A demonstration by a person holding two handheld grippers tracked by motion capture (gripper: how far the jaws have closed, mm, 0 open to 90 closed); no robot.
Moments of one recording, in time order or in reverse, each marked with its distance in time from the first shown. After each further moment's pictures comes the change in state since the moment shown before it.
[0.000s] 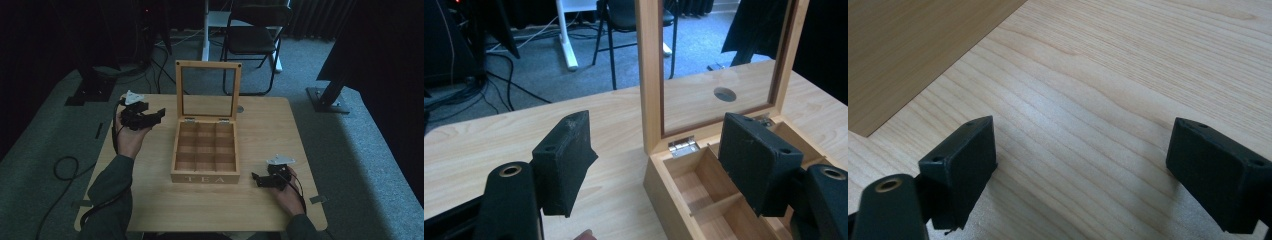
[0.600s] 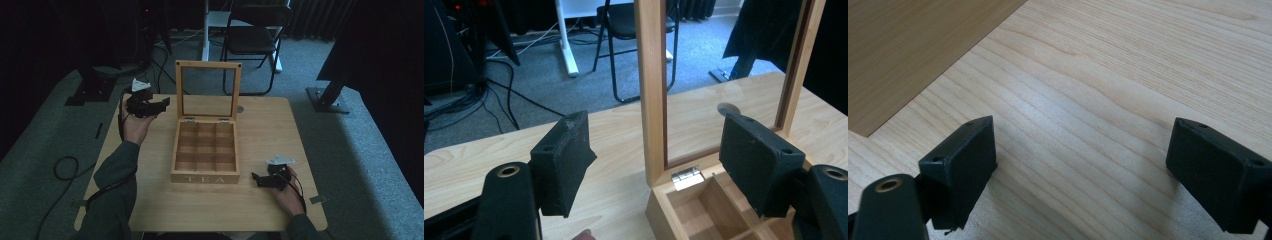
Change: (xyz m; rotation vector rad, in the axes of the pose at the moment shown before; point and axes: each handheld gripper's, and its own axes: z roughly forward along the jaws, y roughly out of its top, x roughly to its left) left arm 0.004 0.028 0.024 -0.011 0.006 -0.005; right arm 0.000 0.000 0.000 0.000 0.001 0.000
